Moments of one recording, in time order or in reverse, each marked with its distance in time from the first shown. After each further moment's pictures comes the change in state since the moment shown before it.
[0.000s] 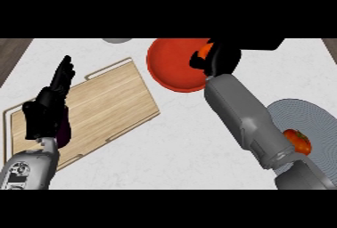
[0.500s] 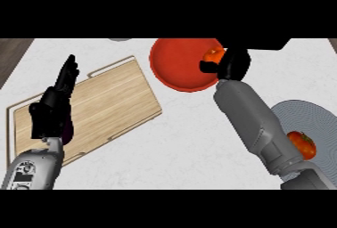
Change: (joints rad) left arm -0.008 -0.022 -0.016 0.000 -0.018 0.013 -0.012; right arm 0.107 -0.023 -0.213 -0.078 -0.304 -0.049 -0.402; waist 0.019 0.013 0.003
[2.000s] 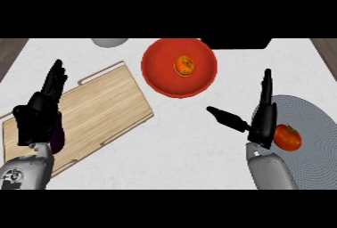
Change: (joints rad) left arm 0.047 0.007 0.058 -0.034 -0.004 -0.021 0.030; right arm 0.790 0.024 -0.009 -0.998 -0.334 0.238 -0.470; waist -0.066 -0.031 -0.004
